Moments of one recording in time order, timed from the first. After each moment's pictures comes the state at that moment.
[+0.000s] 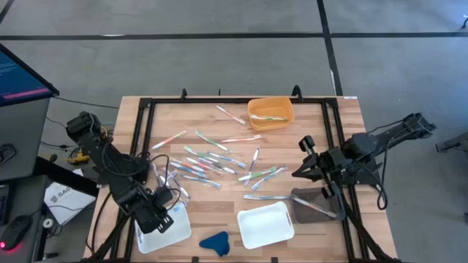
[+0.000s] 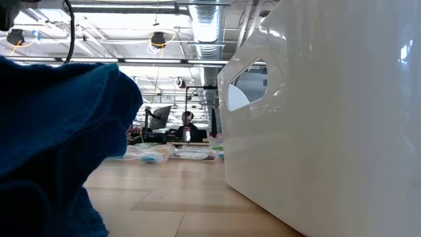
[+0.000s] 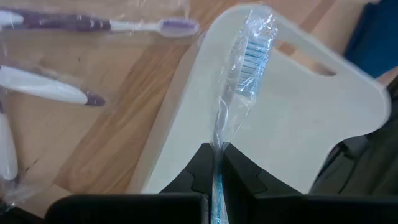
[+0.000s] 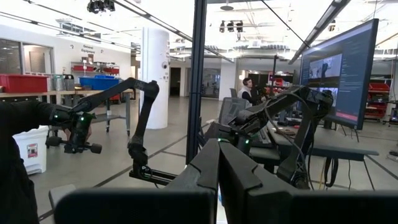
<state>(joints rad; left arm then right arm) -0.92 1.30 0.82 -0.79 -0.16 -1.66 0.43 0.79 0.67 0.34 0.05 -0.06</state>
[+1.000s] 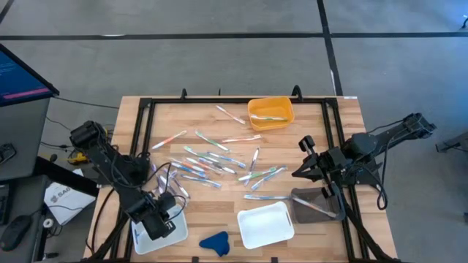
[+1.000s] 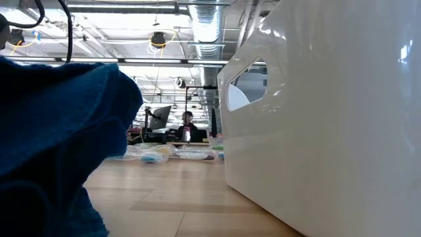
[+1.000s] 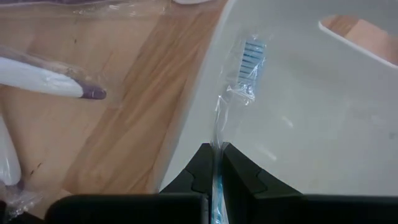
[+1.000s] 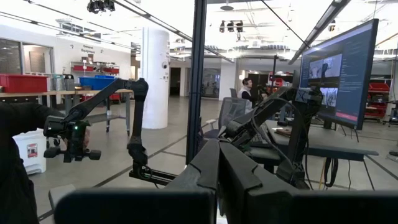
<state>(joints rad) -0.92 1.47 0.82 -0.76 -0.10 -1.60 0.43 0.79 0.67 0.34 0.05 -0.06</state>
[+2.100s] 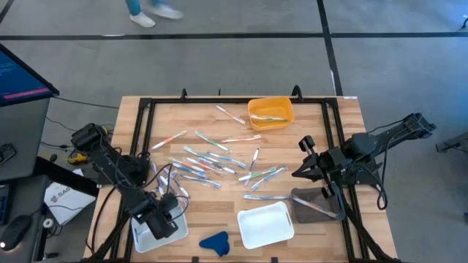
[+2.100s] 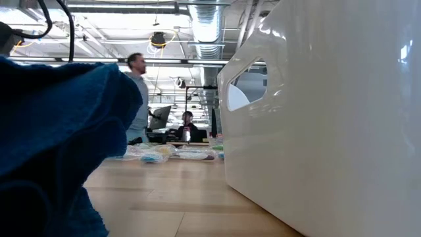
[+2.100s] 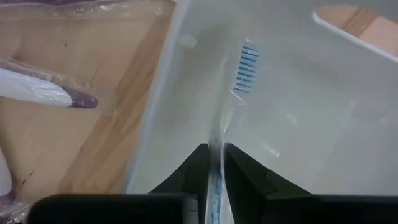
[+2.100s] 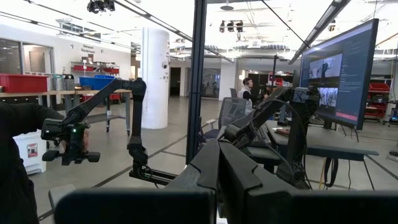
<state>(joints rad) -0.88 1.51 0.82 -0.73 -0.07 -1.58 0.43 0.79 0.67 0.34 0.05 -0.06</state>
